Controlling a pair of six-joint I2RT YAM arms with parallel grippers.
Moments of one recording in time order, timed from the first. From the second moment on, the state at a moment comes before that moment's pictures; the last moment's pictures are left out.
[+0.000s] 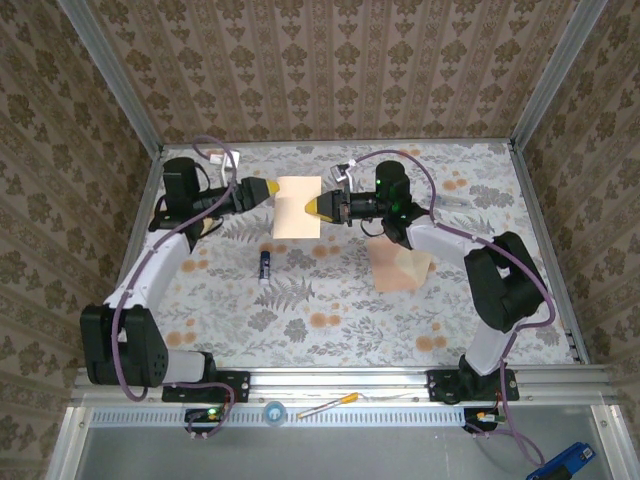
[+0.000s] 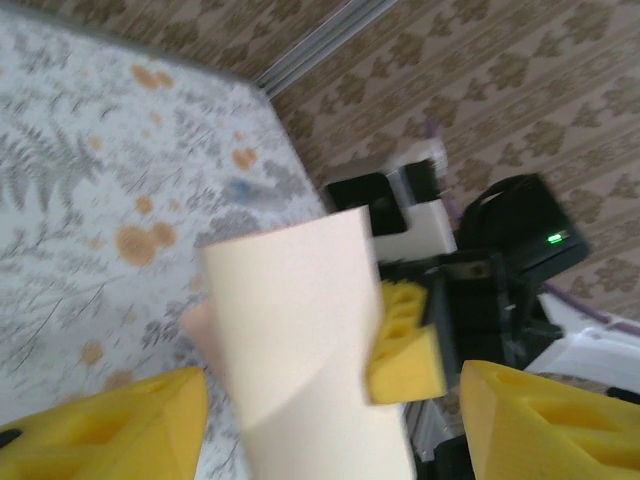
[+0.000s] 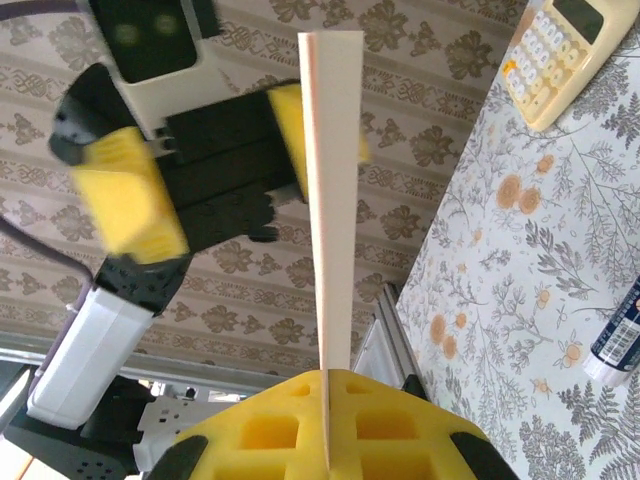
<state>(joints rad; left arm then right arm) -0.12 1.35 1.01 -0.06 1.08 -0.59 0.47 1.75 1.13 0.52 -1.01 1.14</state>
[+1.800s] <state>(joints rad) -0.18 1.26 0.84 0.34 0.83 -0.88 0.50 1.74 1.00 0.68 -0.96 1.25</state>
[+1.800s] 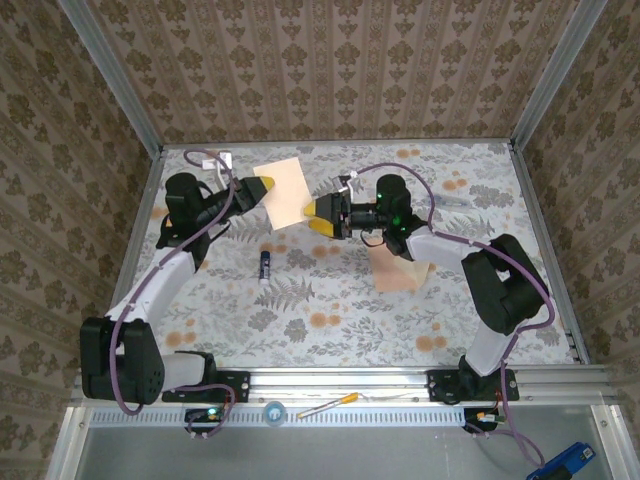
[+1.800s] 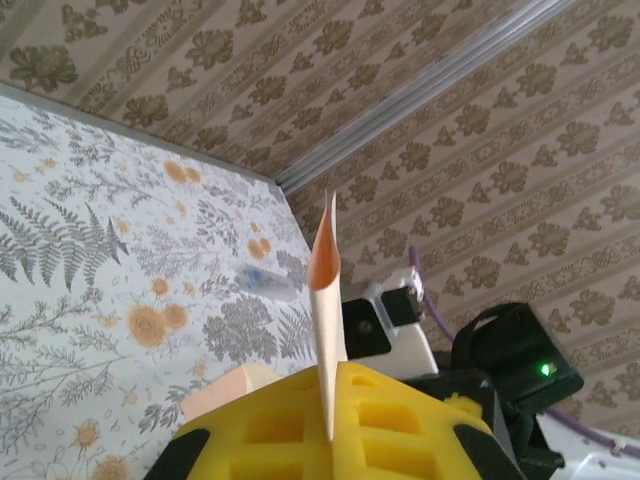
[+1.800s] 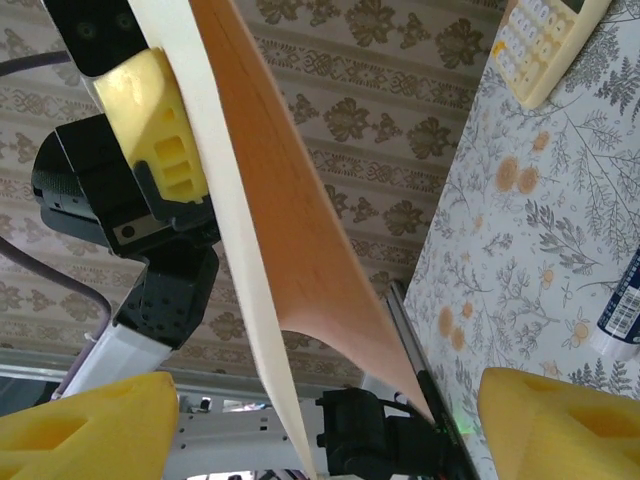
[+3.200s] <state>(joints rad) -0.25 1.28 0.67 0.61 0.59 -1.06 0.61 1.88 0.93 1.12 -0.63 1.48</state>
